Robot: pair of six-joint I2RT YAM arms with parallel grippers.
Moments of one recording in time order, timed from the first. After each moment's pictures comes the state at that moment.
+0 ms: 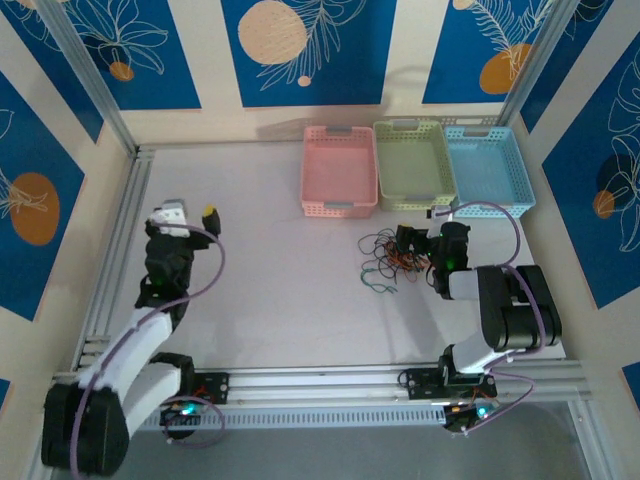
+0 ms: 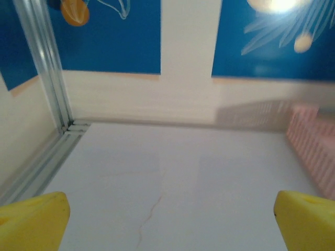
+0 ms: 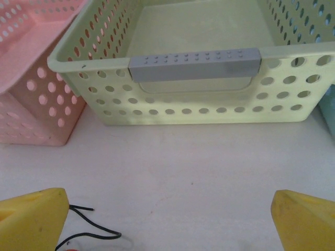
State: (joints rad) left arm -0.15 0.86 0.43 0.35 -0.22 -0.12; right arm 0.03 1.49 0.40 0.65 -0.09 0.09
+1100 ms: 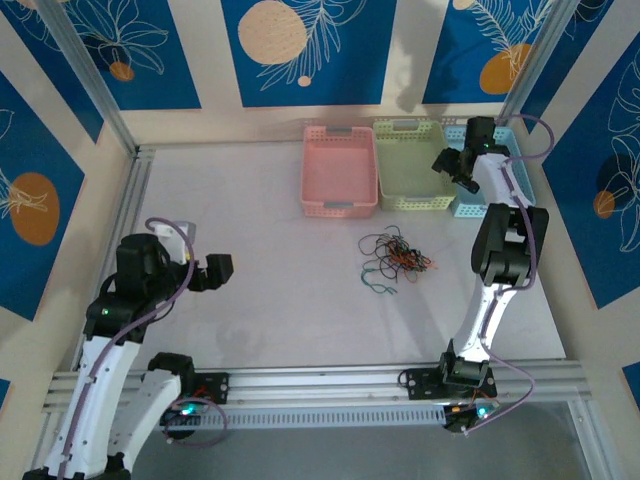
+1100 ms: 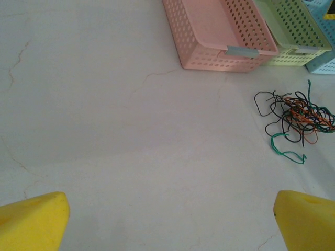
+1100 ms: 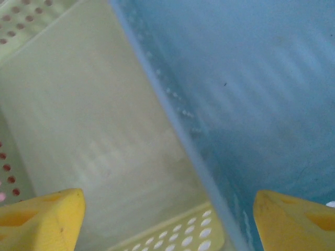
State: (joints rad) left arm -0.15 0.65 0.84 -0.83 0.31 -0.21; right arm -0.15 2.06 1.78 -0.72 0.00 0.44
